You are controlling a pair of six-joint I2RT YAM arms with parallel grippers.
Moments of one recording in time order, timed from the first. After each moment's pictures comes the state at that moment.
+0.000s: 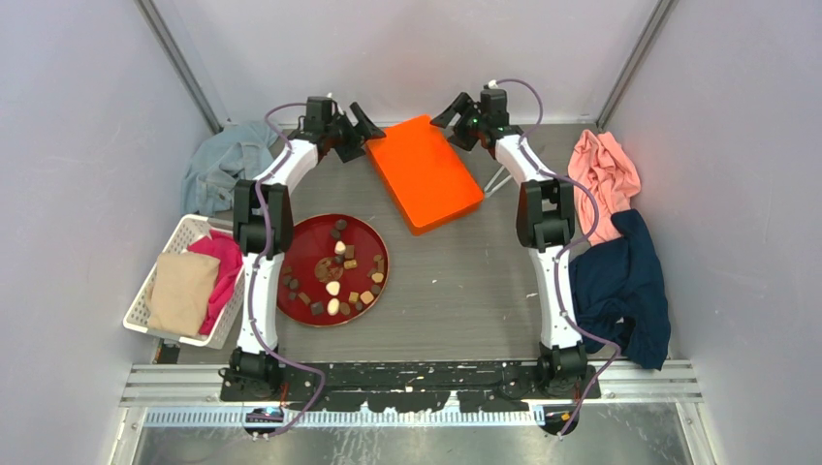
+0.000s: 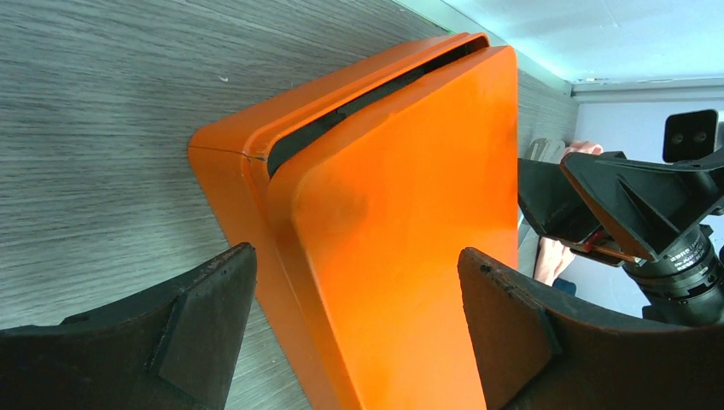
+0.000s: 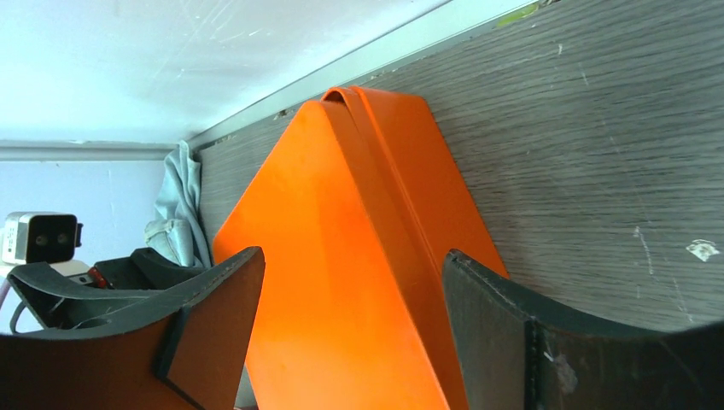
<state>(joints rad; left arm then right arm) -0.18 2.43 2.09 -0.24 0.41 -0.78 0.18 2.55 2.24 -0.18 -0.37 0.83</state>
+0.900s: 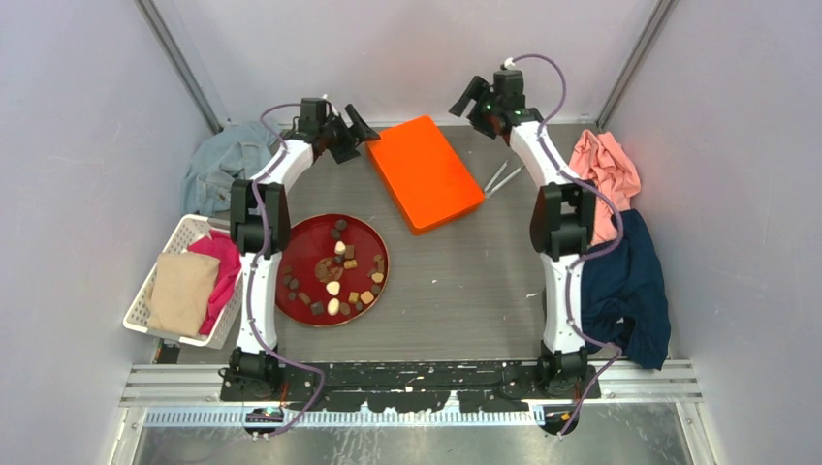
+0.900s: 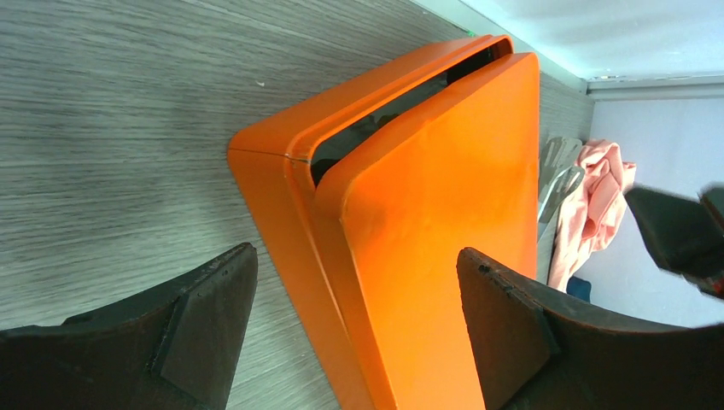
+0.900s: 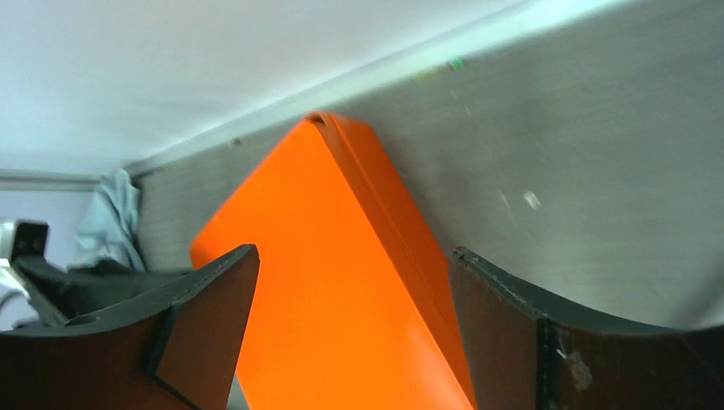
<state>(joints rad) -0.16 2.43 2.08 -0.25 0.43 -0.75 0.17 2.40 2.27 -0.36 -0.17 0.67</state>
